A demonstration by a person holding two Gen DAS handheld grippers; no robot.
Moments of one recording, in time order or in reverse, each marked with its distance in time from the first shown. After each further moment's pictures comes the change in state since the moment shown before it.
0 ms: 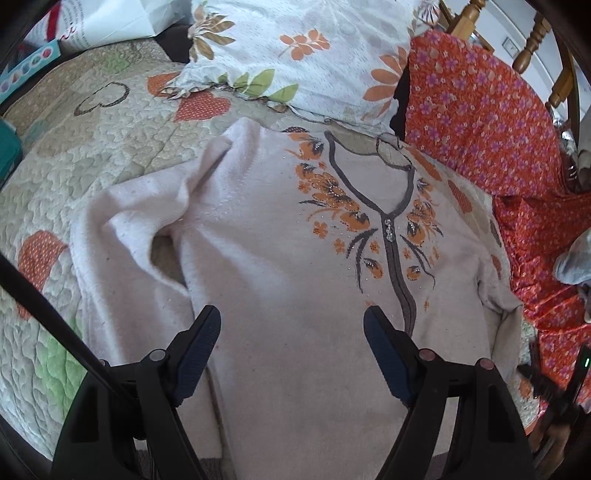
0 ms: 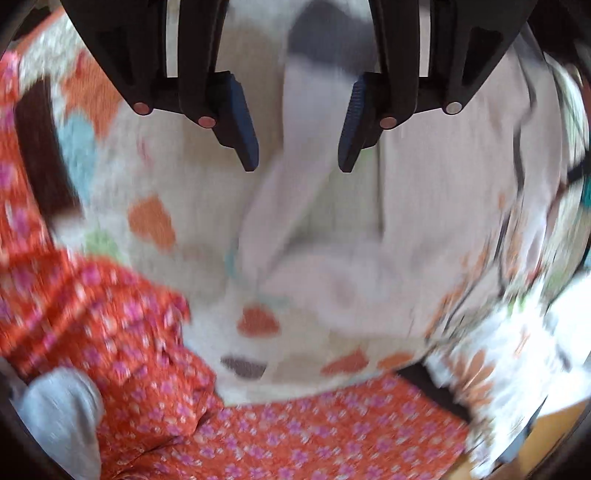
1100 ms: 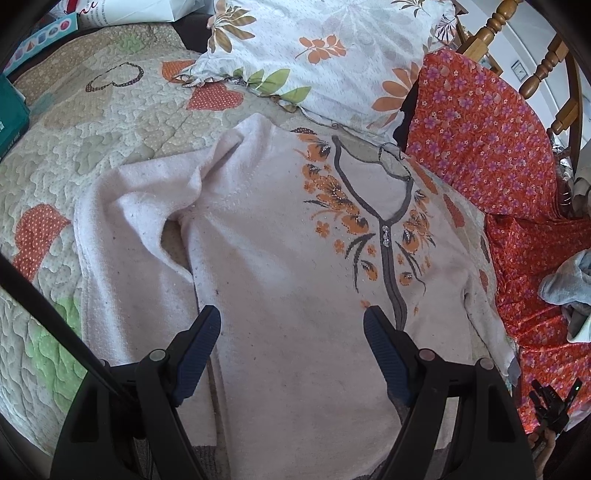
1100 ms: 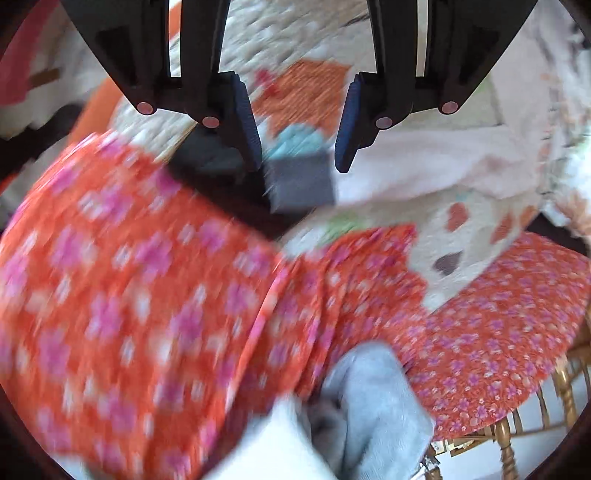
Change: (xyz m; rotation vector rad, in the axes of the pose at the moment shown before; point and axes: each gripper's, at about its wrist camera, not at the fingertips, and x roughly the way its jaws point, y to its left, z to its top) left arm -0.002 0.016 -0.002 -0.082 0.052 -0.071; right arm -0.091 -0.148 -0.044 0.633 -0.241 -0.243
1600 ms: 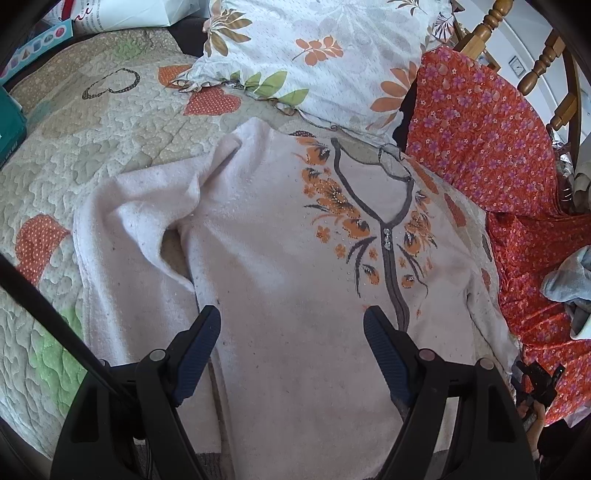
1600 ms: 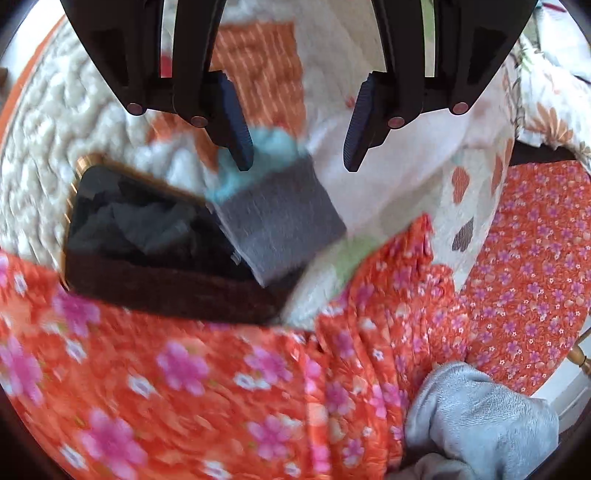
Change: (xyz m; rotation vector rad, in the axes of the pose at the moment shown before) left arm -0.001 0.003 0.006 0.014 -0.003 0.004; right arm 0.086 -0.015 -0.012 0.322 0.014 0.039
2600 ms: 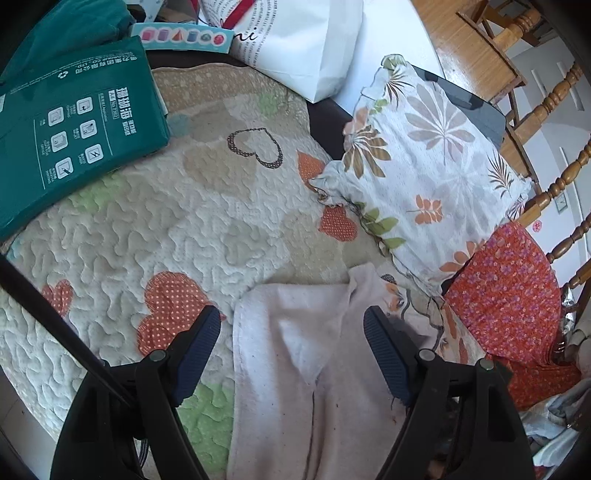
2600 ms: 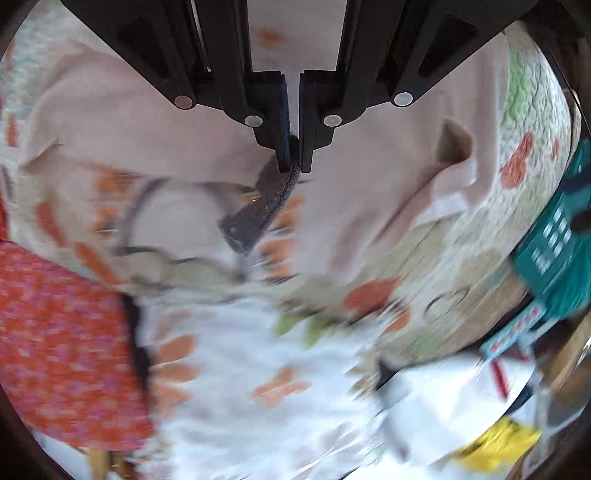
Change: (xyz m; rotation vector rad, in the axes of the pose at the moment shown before) left arm -0.103 0.147 0.052 -0.408 -0.283 0.038; right arm -0.029 0.445 -0.392 -1.302 0.221 0.506
